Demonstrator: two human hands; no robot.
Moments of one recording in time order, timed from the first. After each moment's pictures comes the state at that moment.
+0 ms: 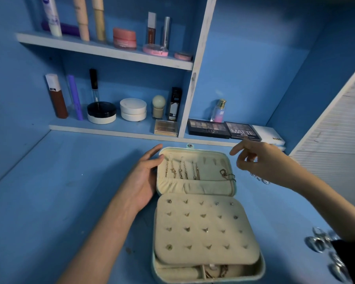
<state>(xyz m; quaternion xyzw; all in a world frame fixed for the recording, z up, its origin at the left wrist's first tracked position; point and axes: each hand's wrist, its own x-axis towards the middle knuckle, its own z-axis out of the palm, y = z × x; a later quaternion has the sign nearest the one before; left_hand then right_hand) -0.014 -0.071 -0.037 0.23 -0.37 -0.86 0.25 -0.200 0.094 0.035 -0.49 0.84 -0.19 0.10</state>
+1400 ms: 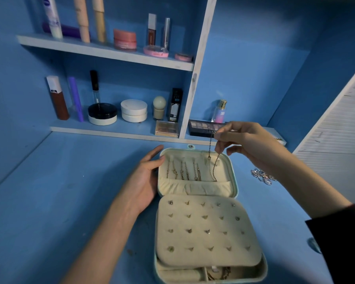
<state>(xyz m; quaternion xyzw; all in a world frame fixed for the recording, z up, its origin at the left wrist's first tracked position) -0.015 -0.072 -0.039 0.22 -0.36 -0.87 0.26 -0.179 0.055 0.056 -0.40 0.72 -0.49 0.27</state>
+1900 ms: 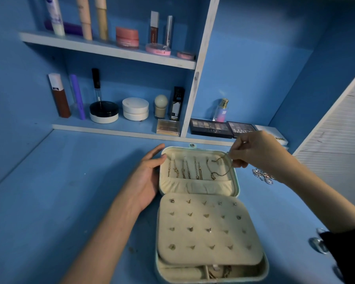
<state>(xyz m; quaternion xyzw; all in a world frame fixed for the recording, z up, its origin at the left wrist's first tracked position) -0.015 -0.071 -0.038 0.23 -0.37 -0.86 0.26 -0.179 0.072 0.047 -0.41 0.86 -0.29 0.10</state>
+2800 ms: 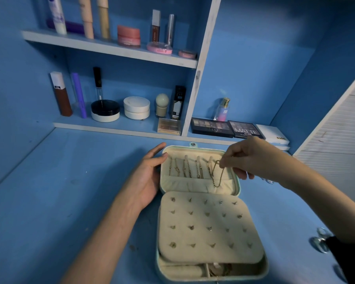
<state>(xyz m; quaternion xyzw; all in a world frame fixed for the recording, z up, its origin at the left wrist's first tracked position) -0.015 -0.071 -0.040 0.24 -0.38 -0.86 0.26 -0.156 0.076 0.060 -0.46 0.84 -0.21 0.19</state>
